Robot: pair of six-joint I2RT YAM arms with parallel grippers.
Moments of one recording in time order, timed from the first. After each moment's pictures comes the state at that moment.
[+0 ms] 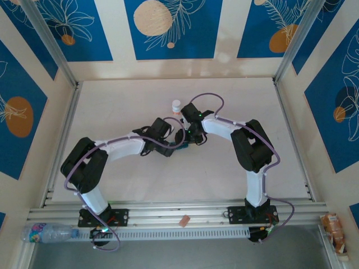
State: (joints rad) left arm -0.68 1.71 1.03 -0.36 -0.18 -0.05; right arm 0.60 1.98 1.35 -0.65 -0.20 0.40
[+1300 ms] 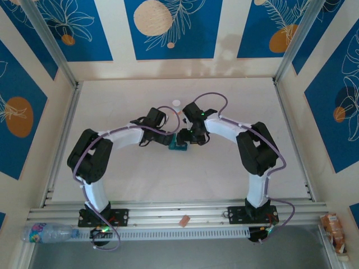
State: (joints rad) left arm -0.56 1.82 1.13 -0.33 -0.10 -0.10; right arm 0.58 1.88 1.34 -0.74 -0.21 0.47
